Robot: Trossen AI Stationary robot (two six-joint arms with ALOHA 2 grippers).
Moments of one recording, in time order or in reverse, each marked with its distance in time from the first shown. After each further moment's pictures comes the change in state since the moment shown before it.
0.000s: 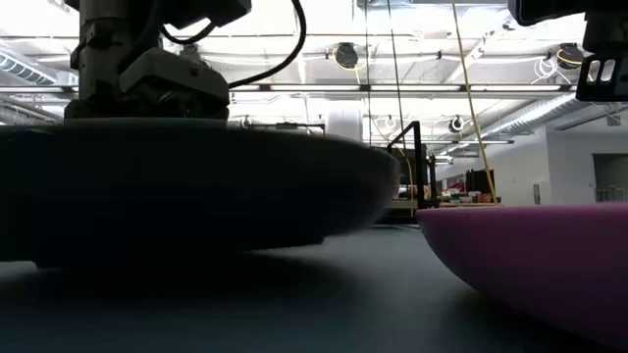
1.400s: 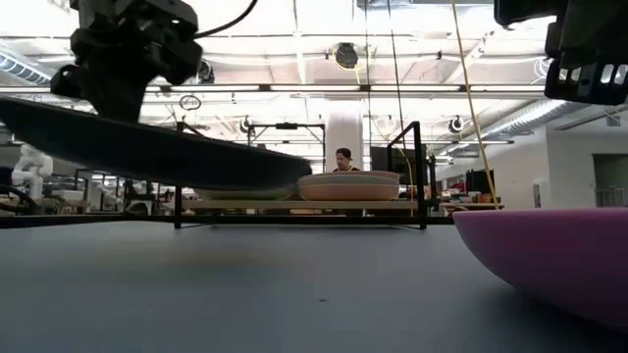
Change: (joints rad) left arm 0.107 -0.340 -0.017 -0.319 -0.046 0.080; right arm 0.000 0.000 0.000 0.009 0.210 -0.028
